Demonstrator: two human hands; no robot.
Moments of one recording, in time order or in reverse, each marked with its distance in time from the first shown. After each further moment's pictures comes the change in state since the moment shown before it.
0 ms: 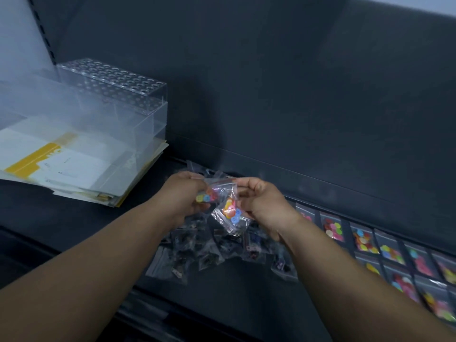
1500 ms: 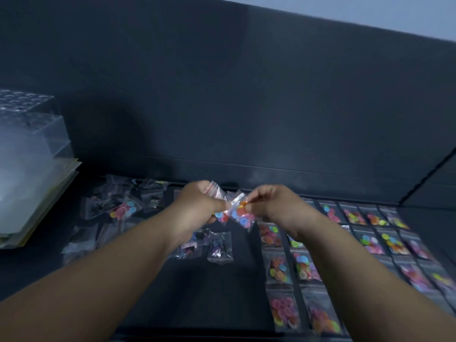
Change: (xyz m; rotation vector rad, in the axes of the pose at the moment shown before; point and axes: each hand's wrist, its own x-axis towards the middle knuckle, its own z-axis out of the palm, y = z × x) left_hand -0.051 -0.016 0.126 0.410 -0.396 0.191; right_hand -0.111 -0.009 -0.117 -0.211 0.303 0.101
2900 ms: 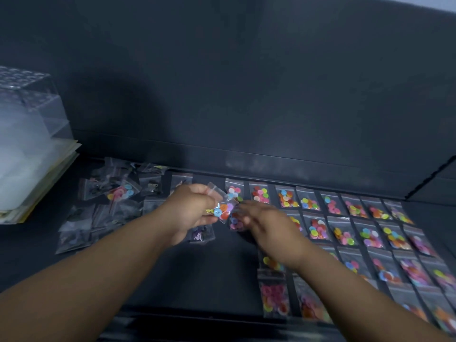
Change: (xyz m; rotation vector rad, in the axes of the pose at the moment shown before) left_hand -0.014 -0.018 0.012 -0.180 -0.006 -0.155; right_hand -0.015 0.064 0.008 -0.710 0.013 -0.442
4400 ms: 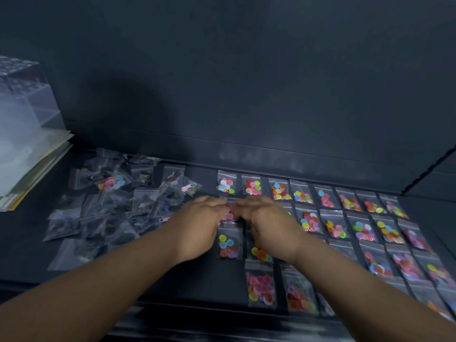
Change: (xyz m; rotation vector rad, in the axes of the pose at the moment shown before) left_hand 0.005 -0.050 0.021 1.293 -0.120 0.653; right_hand -0.010 0.019 -0.006 -0.274 -0.165 -0.120
